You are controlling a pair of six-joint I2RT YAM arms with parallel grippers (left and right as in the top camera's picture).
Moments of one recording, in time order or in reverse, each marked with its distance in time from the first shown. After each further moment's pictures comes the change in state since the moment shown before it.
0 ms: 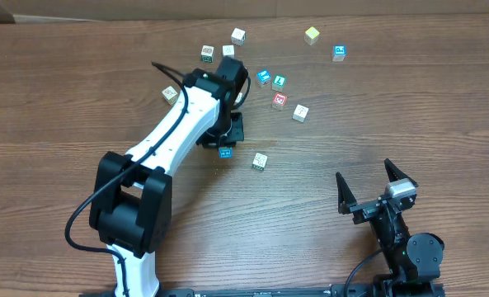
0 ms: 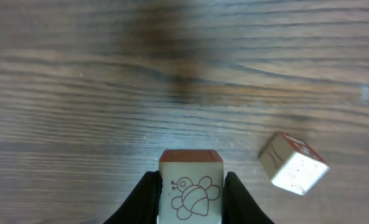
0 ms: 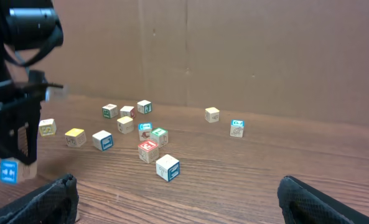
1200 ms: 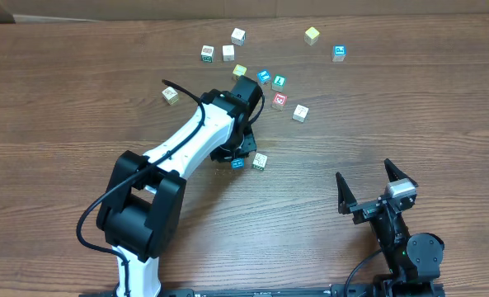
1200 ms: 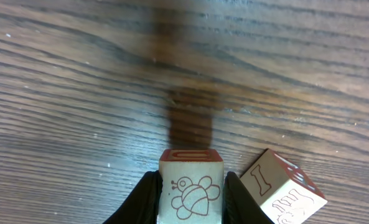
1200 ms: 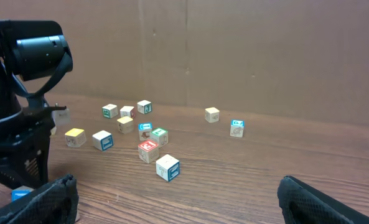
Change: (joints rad) left arm -0.086 0.000 -0.135 0.163 -0.017 -0.209; right arm 0.000 0.000 0.000 0.000 0.000 0.001
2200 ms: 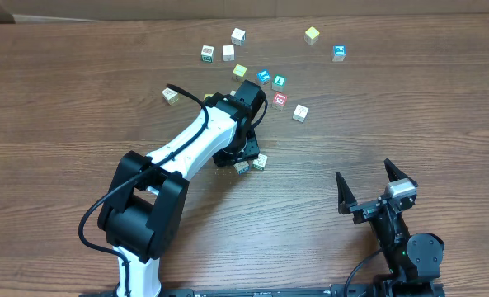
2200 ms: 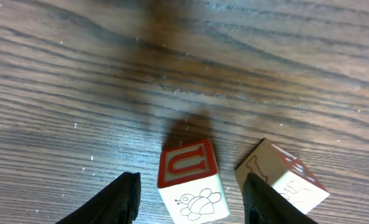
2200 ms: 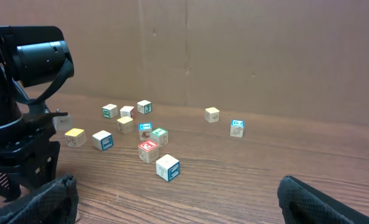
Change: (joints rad) left arm -0.013 0.000 -0.023 0.015 0.027 -0.011; right arm 0.000 0.000 0.000 0.000 0.000 0.000
